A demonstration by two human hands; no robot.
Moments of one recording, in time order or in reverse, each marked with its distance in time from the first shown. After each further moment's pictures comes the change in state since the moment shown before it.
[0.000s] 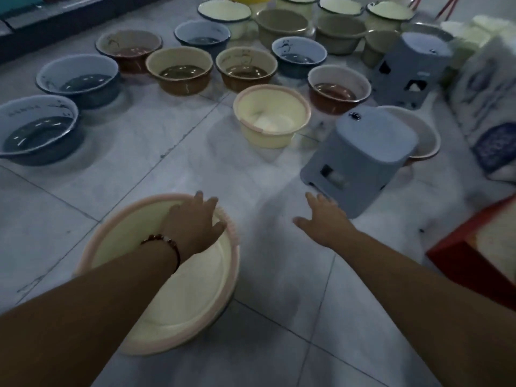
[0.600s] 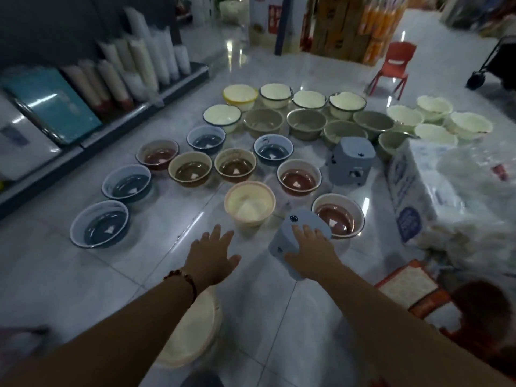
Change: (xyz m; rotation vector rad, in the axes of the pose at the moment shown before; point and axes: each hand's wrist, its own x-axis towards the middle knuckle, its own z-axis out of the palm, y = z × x) left_hand -0.127 0.186 -0.497 -0.067 -0.056 0.006; right_hand -0.231 0.026 -0.487 0.026 0.070 -0.103
